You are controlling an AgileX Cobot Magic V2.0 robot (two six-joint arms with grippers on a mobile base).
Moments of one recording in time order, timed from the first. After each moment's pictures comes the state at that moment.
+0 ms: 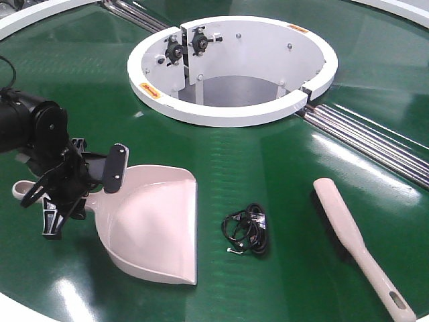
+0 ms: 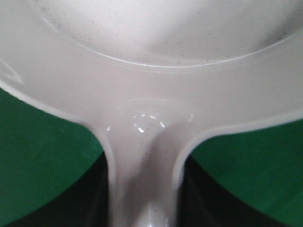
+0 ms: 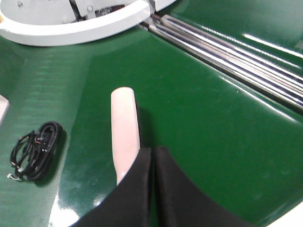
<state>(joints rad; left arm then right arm) -0.28 1.76 -1.24 0.11 0.97 1.25 0.03 0.51 -0.52 0.00 0.64 0.11</state>
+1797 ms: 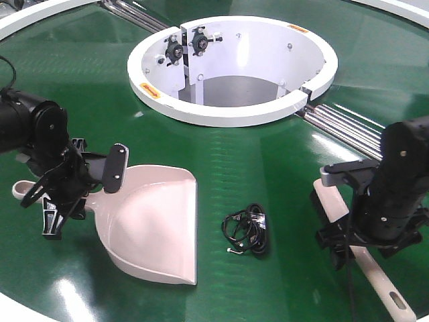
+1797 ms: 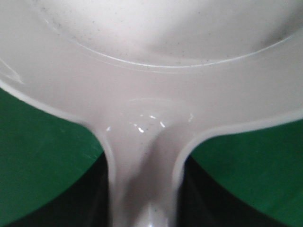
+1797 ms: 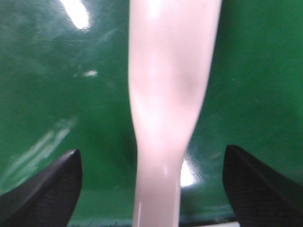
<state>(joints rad) -0.28 1.76 -1.24 0.11 0.97 1.25 0.22 1.61 -1.01 -0.02 1.09 0.04</state>
